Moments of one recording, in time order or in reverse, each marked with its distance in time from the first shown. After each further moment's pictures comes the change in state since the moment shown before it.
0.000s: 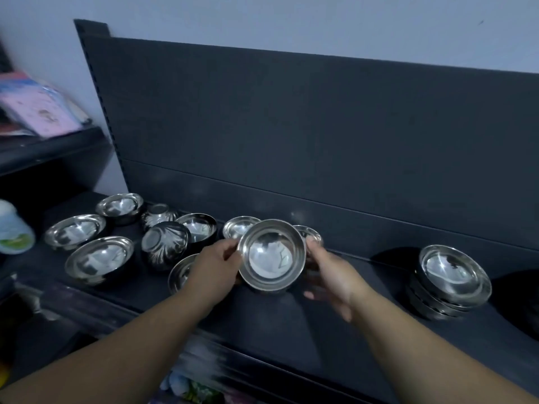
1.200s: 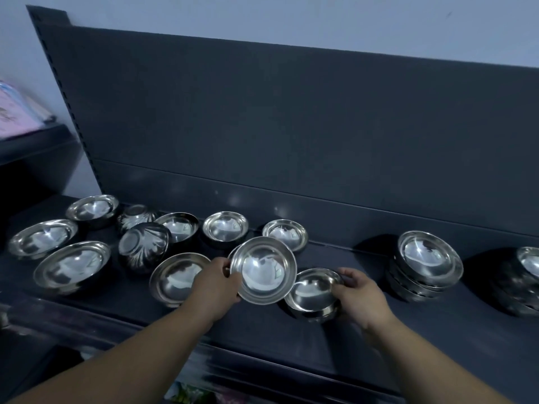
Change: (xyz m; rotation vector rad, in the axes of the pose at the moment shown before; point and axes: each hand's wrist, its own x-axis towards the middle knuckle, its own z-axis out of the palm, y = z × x) left_hand -0.008 -0.016 0.026 0.097 -0.065 -0.112; right_hand 0.005 0.075 -0.057 -0.058 0.431 -0.031
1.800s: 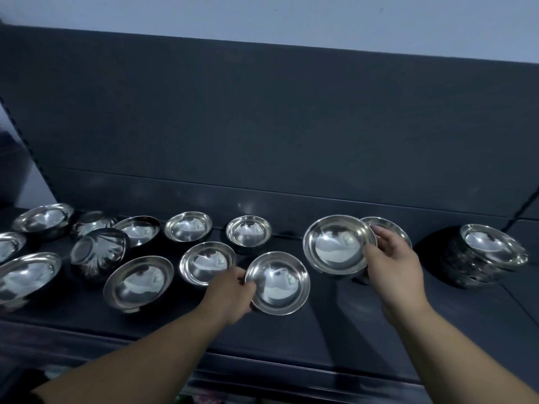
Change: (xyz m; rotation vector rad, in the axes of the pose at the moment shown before) left_hand -0.017 0.025 0.077 0.112 -0.225 -0.003; right_hand -0.032 -0.039 -0.094 0.197 0.332 -0.262
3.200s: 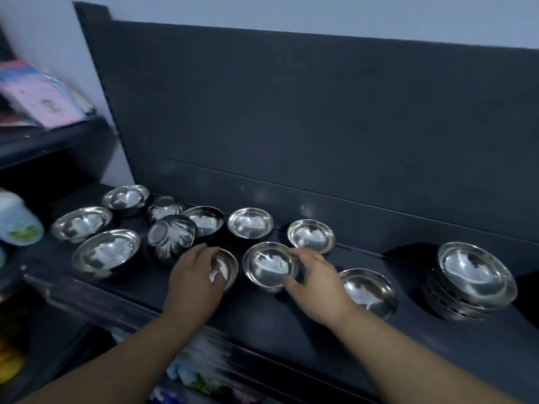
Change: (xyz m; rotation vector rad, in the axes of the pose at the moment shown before) left_hand 0.002 -0.080 -0.117 0.459 0.525 0.180; right_hand -0.051 0.011 0.164 -0.659 -0.707 -0.417
